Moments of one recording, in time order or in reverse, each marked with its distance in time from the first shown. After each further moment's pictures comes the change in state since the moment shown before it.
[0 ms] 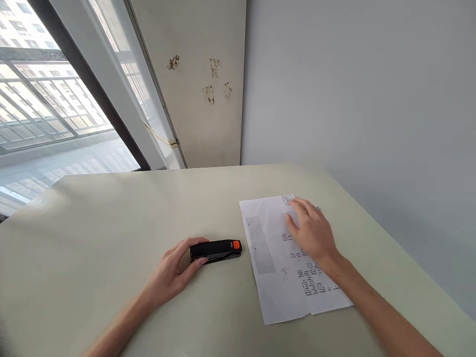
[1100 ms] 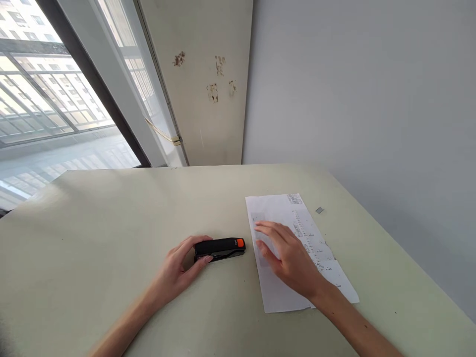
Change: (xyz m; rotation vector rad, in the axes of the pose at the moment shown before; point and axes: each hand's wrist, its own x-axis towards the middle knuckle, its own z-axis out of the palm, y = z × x) left_hand -0.007 -0.004 0.007 -0.077 0.012 -0.056; right_hand -0.042 -0.075 -0.017 0.421 -0.180 -0.259
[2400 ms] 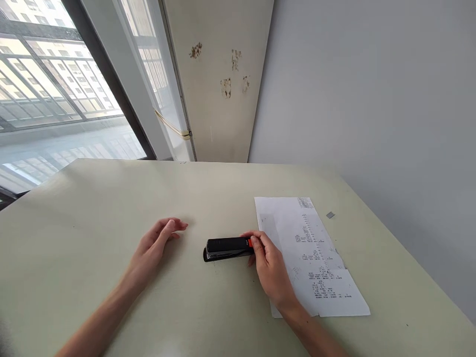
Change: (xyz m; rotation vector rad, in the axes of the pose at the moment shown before) left_hand -0.007 -0.011 -0.050 -0.354 0.361 -0.463; right_hand 0.014 -0.060 0.051 0.643 -0.019 0.597
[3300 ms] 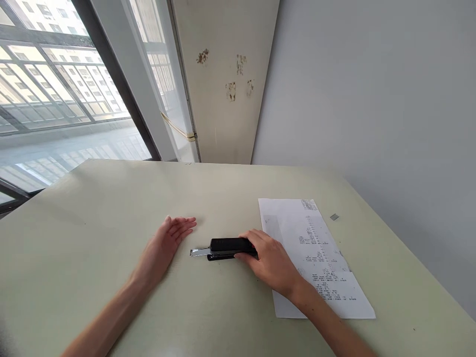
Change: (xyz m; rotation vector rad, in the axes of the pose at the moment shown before) left_hand 0.009 -0.015 0.009 -0.649 -0.086 -0.036; right_hand 0.017 -0.022 -0.014 -0.427 -0.286 -0.306
